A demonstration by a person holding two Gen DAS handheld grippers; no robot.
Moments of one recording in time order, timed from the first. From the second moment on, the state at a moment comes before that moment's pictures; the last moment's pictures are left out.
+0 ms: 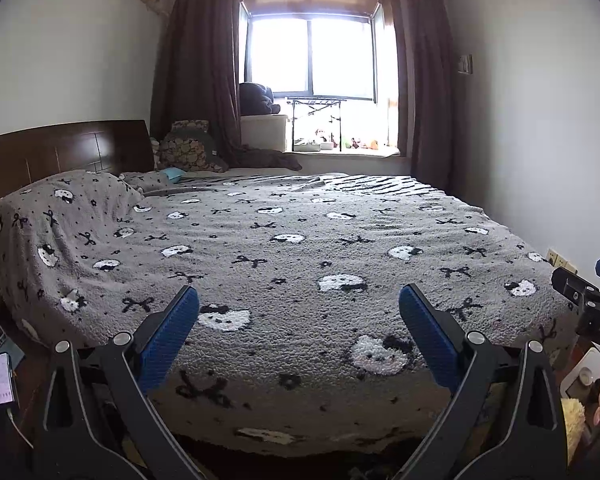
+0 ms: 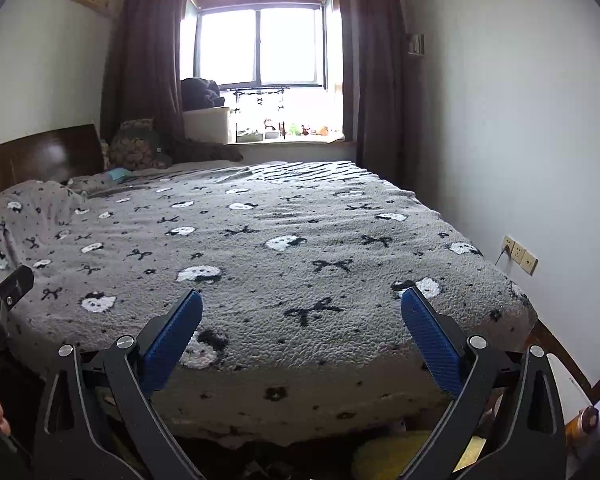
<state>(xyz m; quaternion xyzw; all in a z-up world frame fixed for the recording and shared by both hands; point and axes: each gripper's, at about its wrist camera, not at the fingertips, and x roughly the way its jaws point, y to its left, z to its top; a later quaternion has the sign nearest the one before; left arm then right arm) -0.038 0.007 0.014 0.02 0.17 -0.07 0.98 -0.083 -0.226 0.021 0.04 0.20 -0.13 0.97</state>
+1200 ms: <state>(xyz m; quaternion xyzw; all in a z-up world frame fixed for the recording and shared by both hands) -0.040 0.004 0.014 0.02 0.17 -0.07 0.98 -0.080 -0.222 0.020 0.04 0.21 -0.11 0.97</state>
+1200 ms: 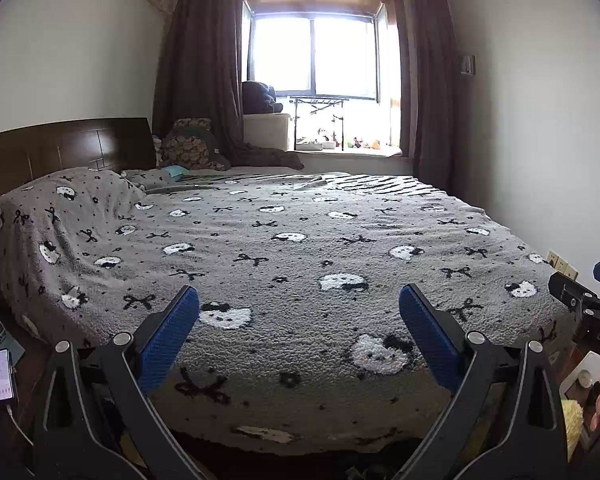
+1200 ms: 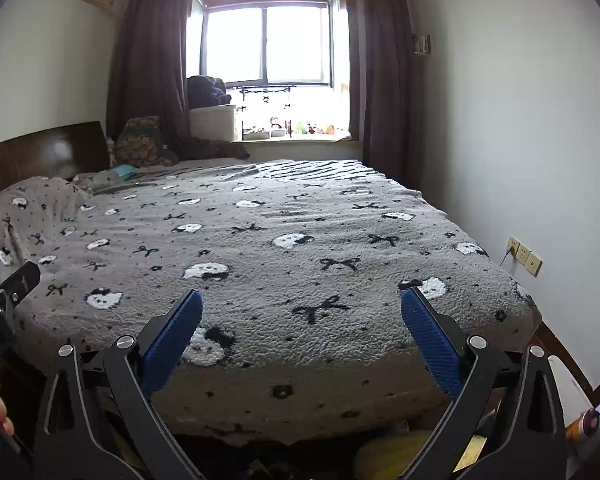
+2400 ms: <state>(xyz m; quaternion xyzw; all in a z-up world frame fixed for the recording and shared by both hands) -0.045 0.004 0.015 0.01 0.17 -0.05 0.98 -0.078 -0.215 0.019 0.03 0.21 -0.10 0.97</state>
